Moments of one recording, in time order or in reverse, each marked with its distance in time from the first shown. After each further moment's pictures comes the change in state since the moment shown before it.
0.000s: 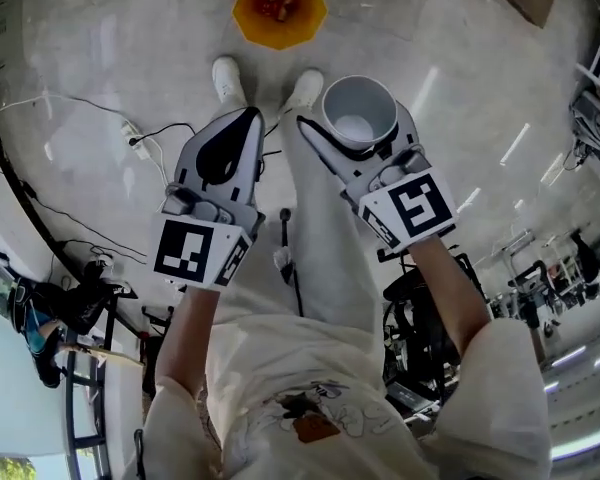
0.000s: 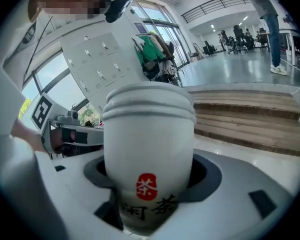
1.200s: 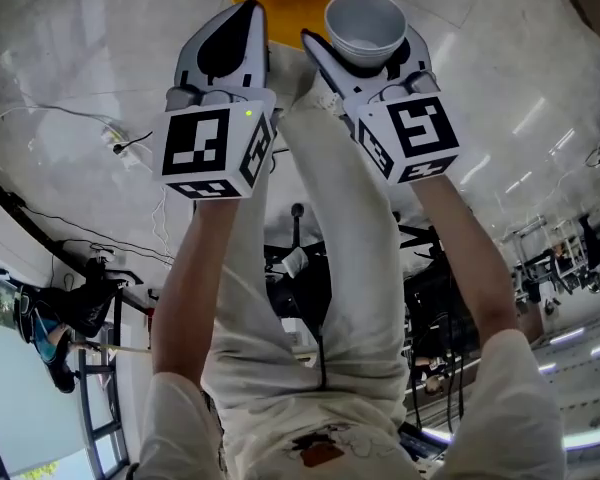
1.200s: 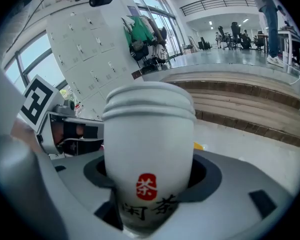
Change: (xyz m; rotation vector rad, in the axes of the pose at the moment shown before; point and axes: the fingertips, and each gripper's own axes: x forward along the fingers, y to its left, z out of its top) left arm 0.217 0.217 -0.153 0.003 0.018 0.175; right arm 0.233 -0.153 -0.170 -0.014 0.087 -0.146
